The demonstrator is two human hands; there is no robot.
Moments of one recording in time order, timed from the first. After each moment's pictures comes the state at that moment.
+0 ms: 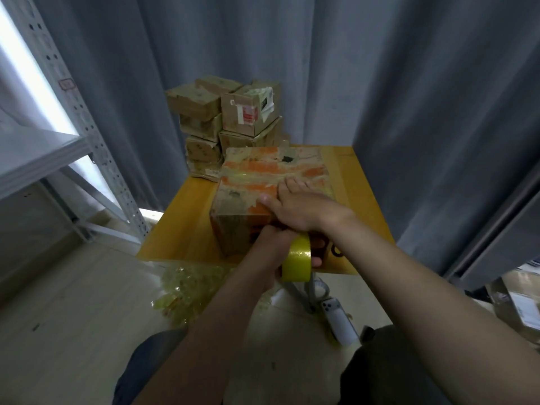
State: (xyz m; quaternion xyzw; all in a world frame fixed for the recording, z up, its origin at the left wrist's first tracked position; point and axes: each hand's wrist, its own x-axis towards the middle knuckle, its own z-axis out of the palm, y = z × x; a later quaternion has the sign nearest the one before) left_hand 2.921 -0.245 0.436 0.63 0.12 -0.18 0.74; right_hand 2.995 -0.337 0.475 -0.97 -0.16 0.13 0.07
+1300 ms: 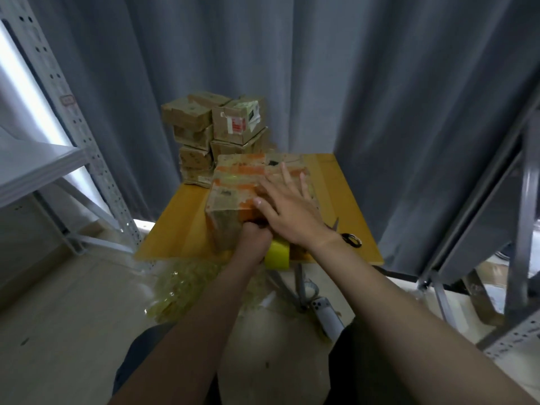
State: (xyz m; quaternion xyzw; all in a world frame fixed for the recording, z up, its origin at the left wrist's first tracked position) left_hand 2.923 -0.242 0.416 0.76 0.13 -0.01 0.64; right_hand 2.943 -0.349 0.456 -0.94 -0.24 -0.16 0.17
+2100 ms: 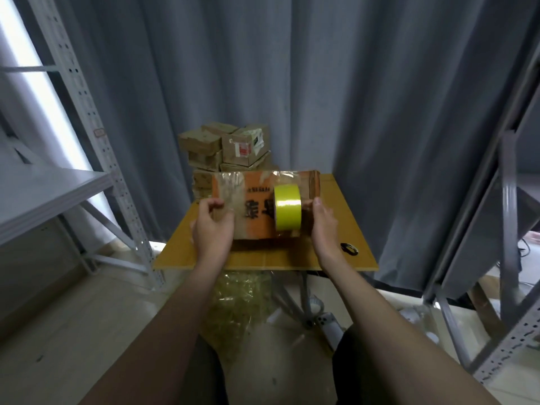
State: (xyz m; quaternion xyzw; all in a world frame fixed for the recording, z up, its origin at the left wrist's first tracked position) left_hand 2.883 -0.168 0.463 0.77 0.12 0.26 0.57; right_hand 2.892 -0.373 0.448 -0.77 0.05 -0.13 0.62
